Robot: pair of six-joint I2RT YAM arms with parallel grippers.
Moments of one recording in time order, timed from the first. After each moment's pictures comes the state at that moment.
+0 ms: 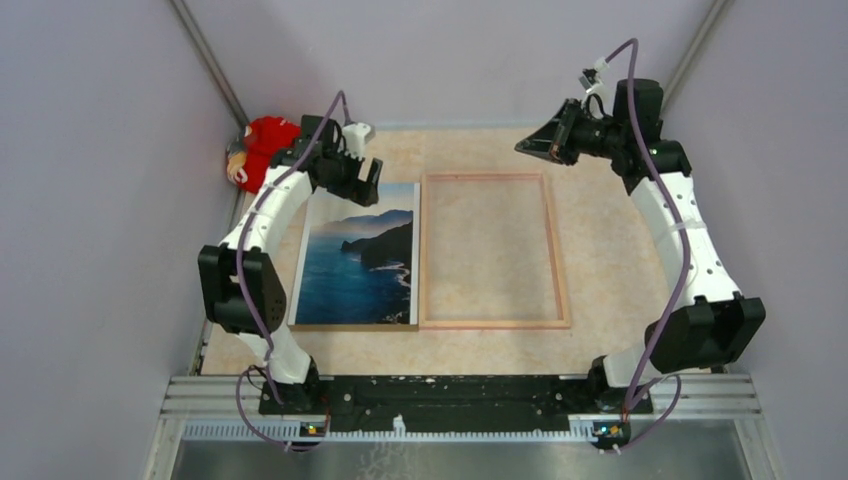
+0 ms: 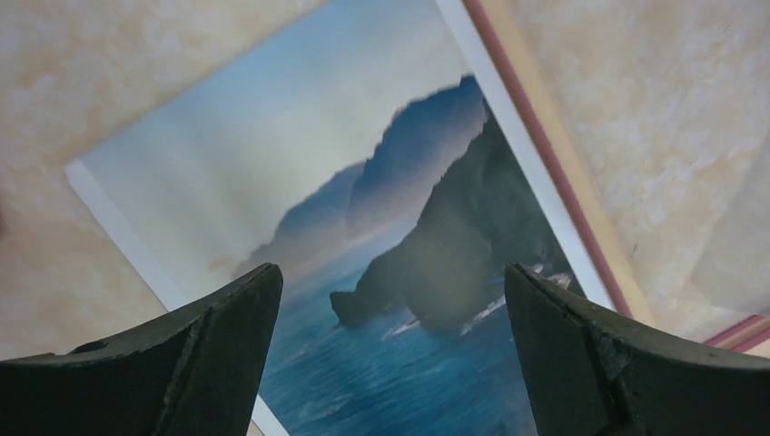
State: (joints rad) left arm -0.16 1.70 1.56 -0.72 0.30 0.23; right arm 0.13 1.45 1.59 -0.58 -0.71 0.66
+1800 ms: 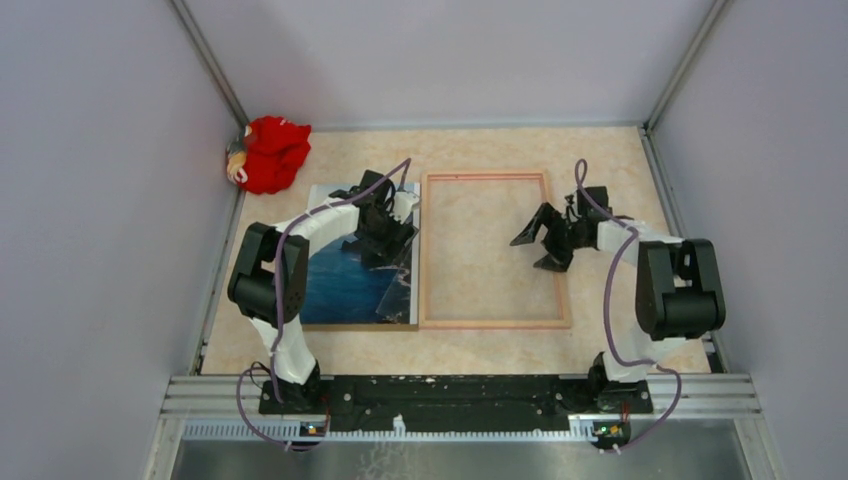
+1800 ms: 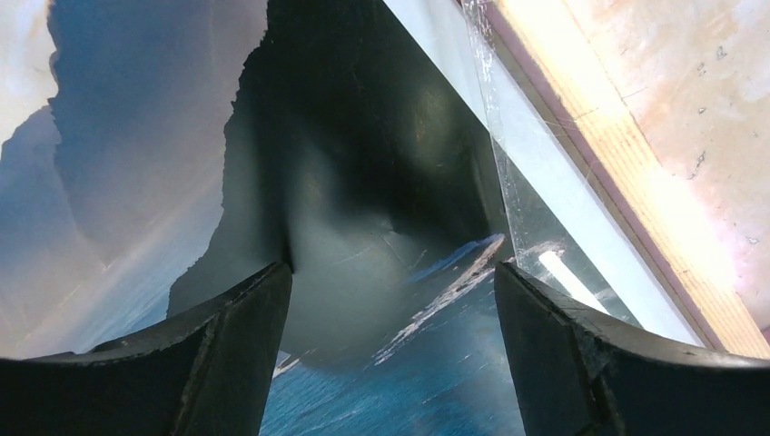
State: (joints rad) left arm -0.38 1.81 1.20 -0.57 0.19 0.29; right arm 0.05 1.67 0.87 -0.28 -0.56 0.65
